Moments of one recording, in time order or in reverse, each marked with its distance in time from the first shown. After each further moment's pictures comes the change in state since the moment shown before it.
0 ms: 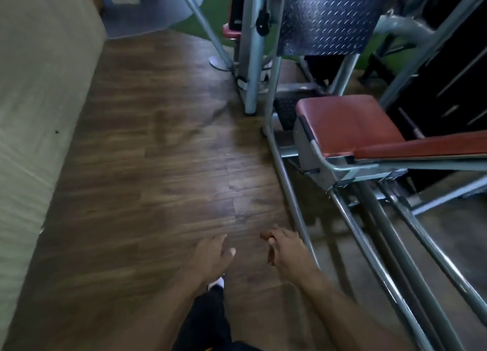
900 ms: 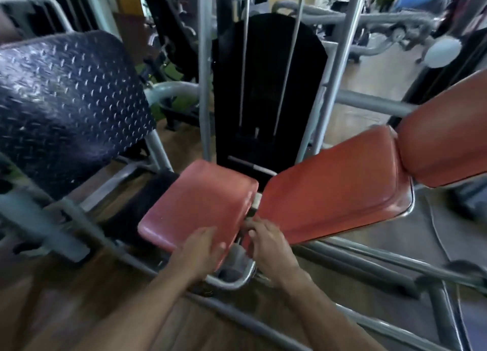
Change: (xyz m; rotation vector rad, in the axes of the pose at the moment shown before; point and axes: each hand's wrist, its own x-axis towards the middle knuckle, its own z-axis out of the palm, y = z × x) left_hand 0.377 0.433 -0.203 0.444 -0.168 0.877; right_hand 0.256 0.168 -0.296 0.276 0.735 0.653
